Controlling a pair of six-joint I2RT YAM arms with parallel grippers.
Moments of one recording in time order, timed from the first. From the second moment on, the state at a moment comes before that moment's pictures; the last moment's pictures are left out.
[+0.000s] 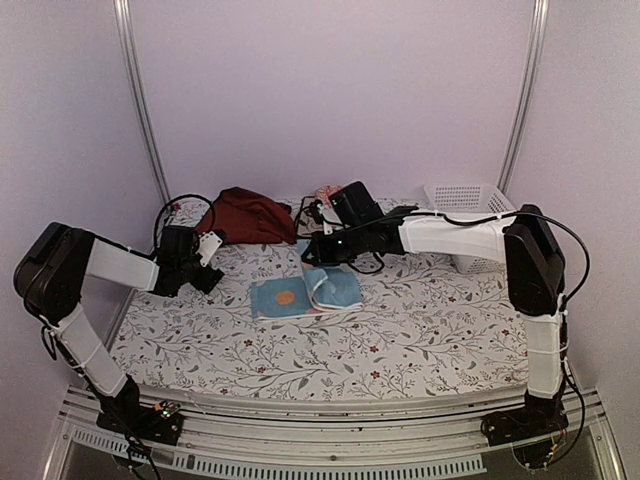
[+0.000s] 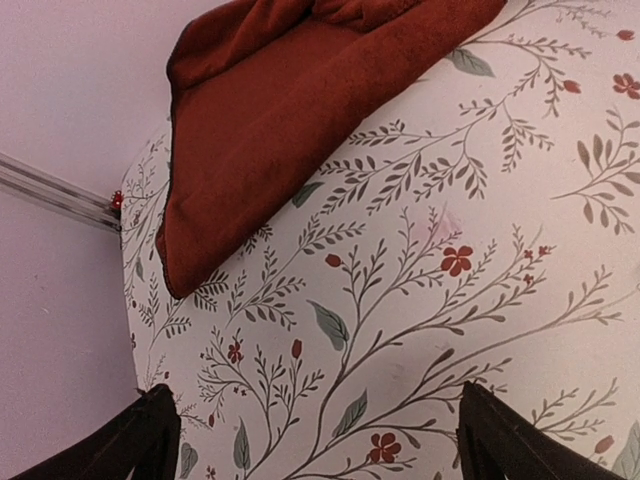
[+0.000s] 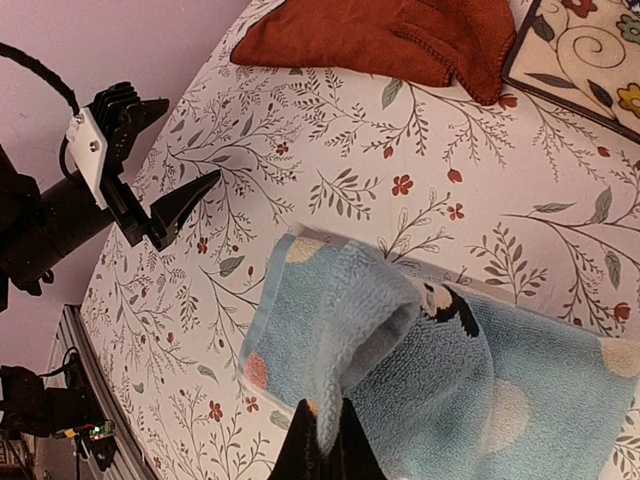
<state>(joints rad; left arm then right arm) -0.26 1.68 0.70 0.36 -0.25 0.57 0.83 2.09 1.67 -0.27 -0.22 0.50</state>
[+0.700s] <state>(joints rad) -0.25 1.68 0.69 0.36 -0.25 0.57 0.86 2.29 1.79 -0.21 -0.25 0.55</state>
